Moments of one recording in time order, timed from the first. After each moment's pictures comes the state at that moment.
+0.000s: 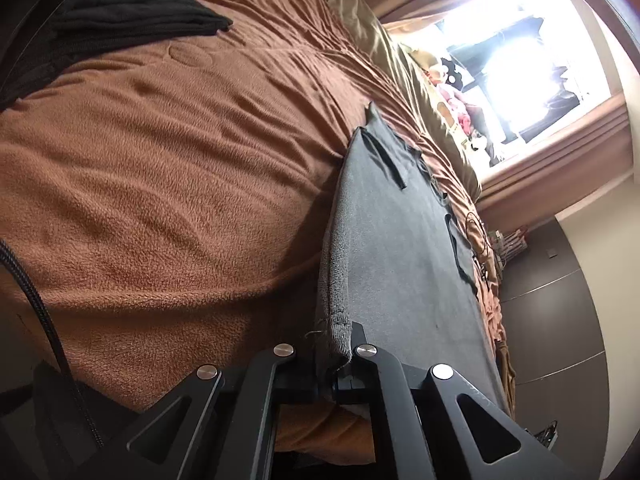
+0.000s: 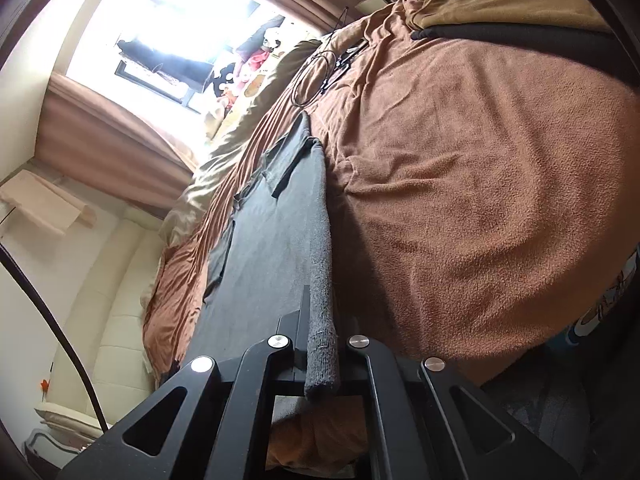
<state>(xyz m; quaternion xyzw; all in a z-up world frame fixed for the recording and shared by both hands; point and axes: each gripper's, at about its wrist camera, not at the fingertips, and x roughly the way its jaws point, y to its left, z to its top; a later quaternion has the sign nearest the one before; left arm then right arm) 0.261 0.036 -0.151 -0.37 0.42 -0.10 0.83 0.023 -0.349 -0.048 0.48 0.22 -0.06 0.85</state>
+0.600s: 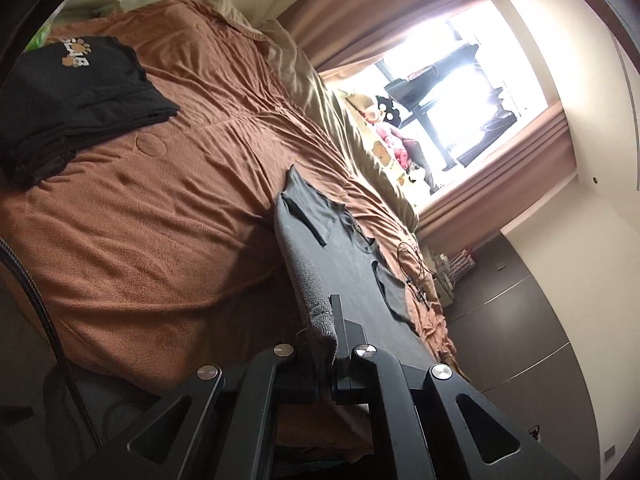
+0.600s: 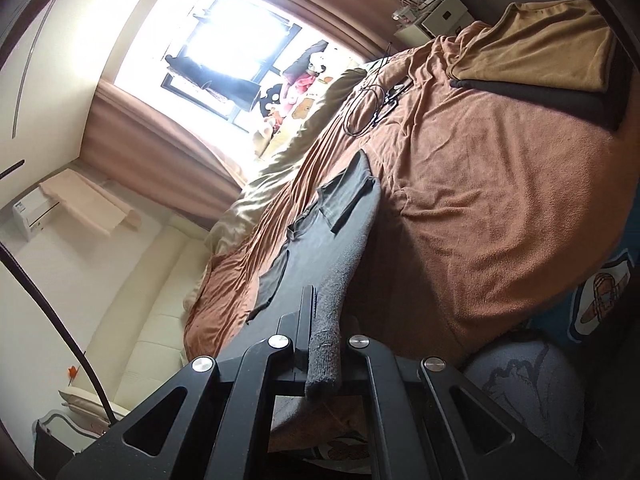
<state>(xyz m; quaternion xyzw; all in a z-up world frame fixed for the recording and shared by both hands) 0.185 0.053 -0.051 -0.38 0.31 -0.16 0.86 -0.057 -0.345 -0.014 0.47 0.15 -0.02 0.87</state>
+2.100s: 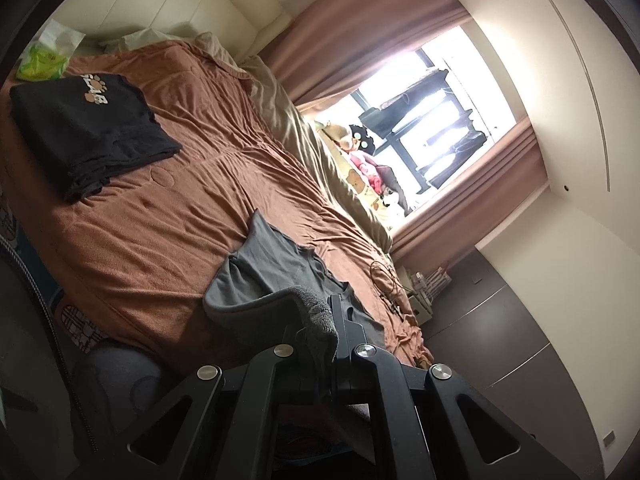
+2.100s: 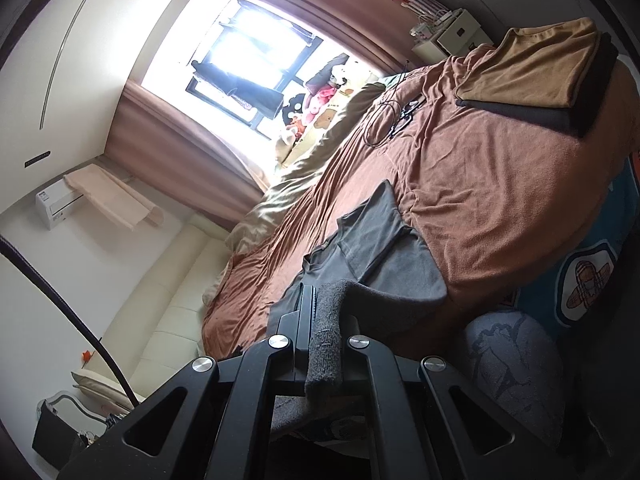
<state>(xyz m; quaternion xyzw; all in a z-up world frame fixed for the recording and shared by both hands) 0.107 0.083 -0.017 -0.39 0.25 -0.17 0.87 -0.080 -0.356 -0.037 0.46 0.13 0.00 0.88</state>
